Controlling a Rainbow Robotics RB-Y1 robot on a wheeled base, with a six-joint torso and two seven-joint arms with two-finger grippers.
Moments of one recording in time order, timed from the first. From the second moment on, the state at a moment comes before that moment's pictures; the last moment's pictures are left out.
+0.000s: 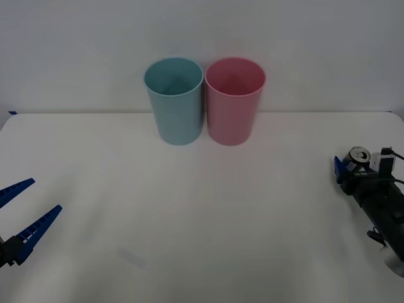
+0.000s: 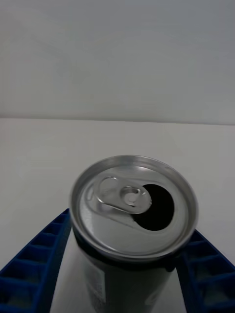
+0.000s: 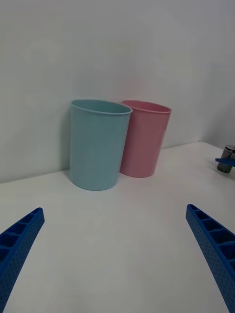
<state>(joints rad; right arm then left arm) -0.21 -0.34 -0.30 -0.98 0.99 -0.42 0.43 0.35 0.40 0.52 -1.66 -0.96 -1.22 0.00</state>
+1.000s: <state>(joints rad) -0.12 -0.34 -0.28 -1.19 0.99 -0.41 0.41 0.35 0.40 0.52 -1.66 -0.96 -1.22 0.00</state>
